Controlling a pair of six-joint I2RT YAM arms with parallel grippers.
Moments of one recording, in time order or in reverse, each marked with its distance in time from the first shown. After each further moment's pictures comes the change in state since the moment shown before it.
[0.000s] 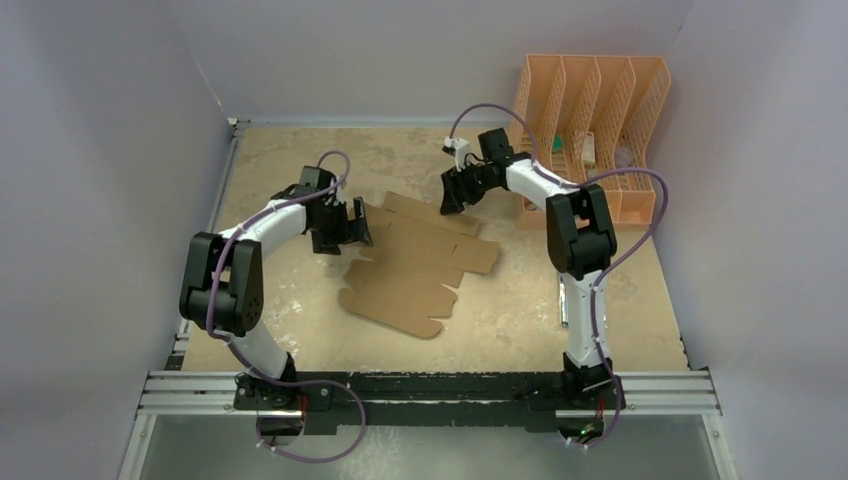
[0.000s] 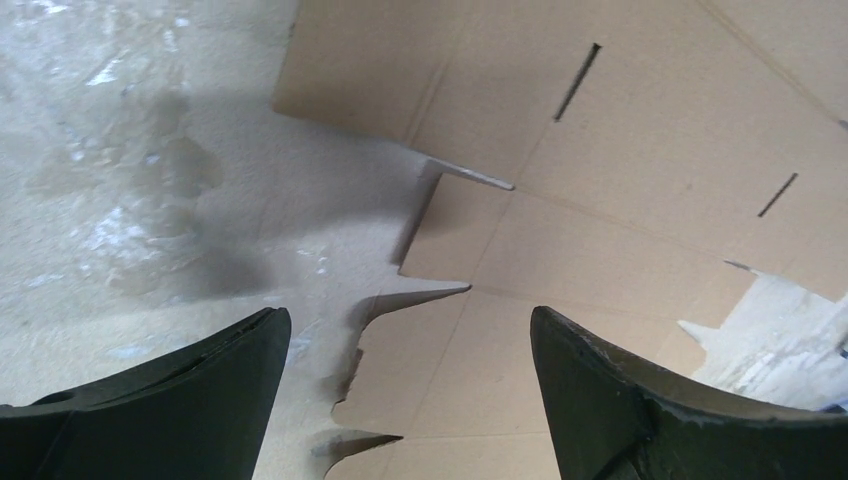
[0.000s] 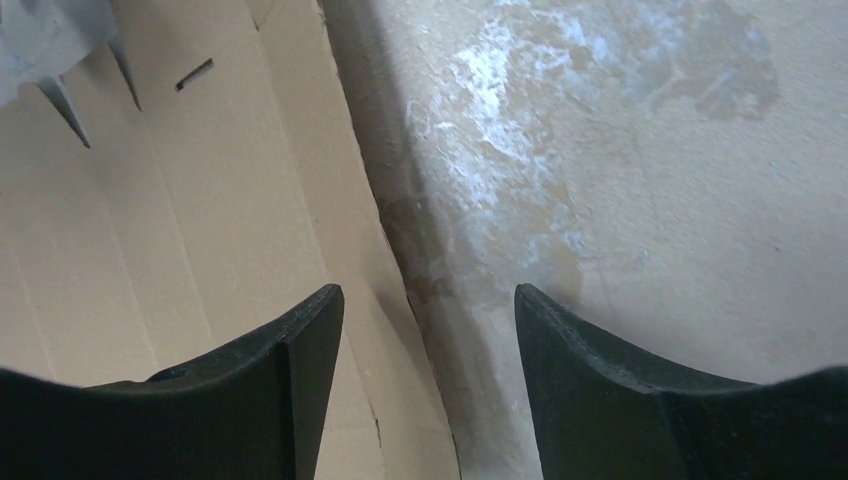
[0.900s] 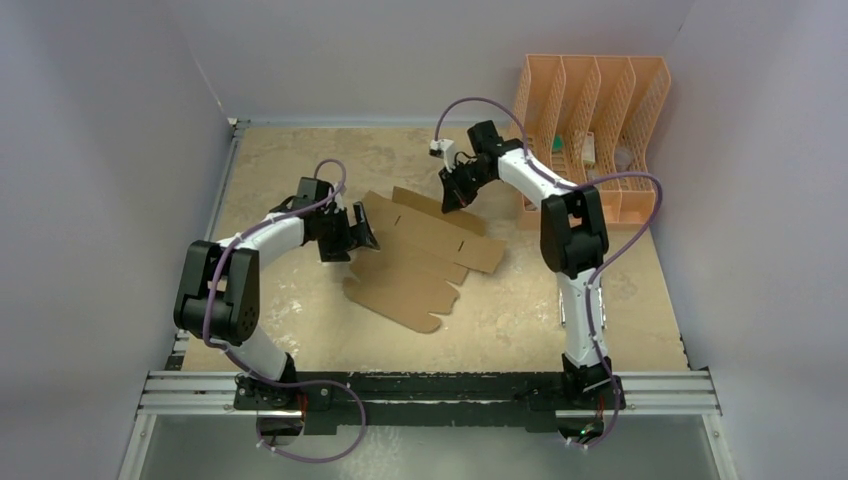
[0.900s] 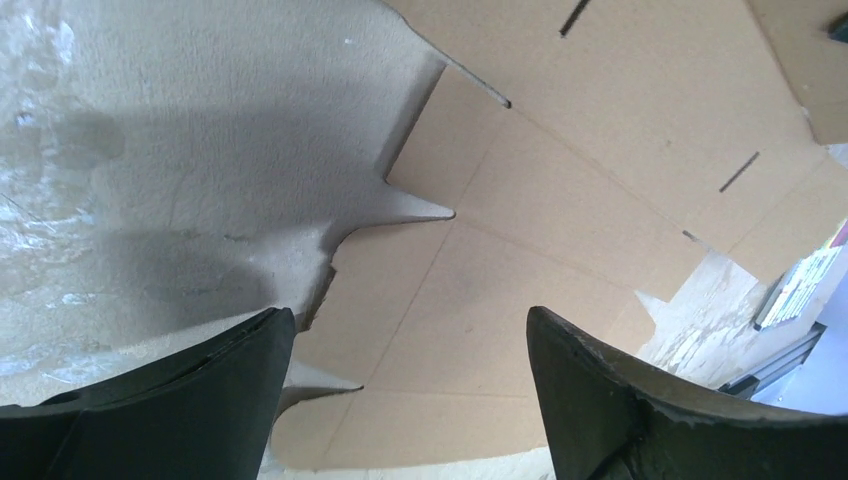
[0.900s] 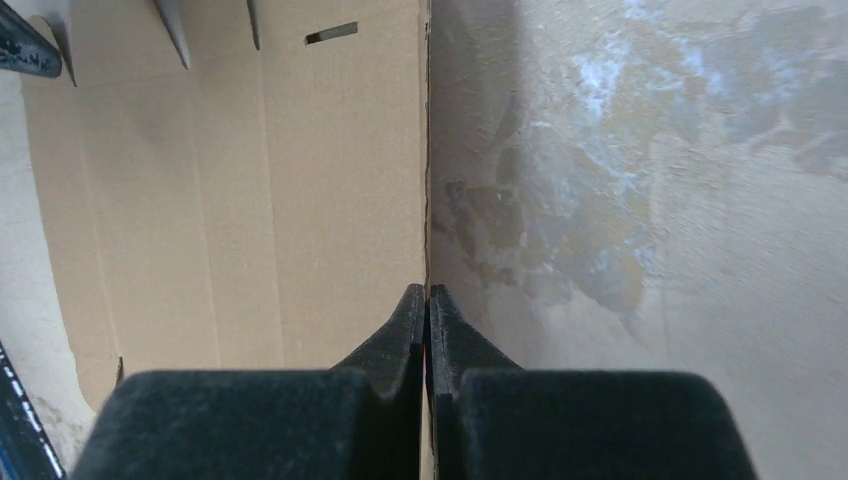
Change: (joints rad) left arm 0.000 -0.056 -0.136 0.157 0.130 -0.105; right arm 0.038 0.072 0.200 -0.288 -0.067 -0.195
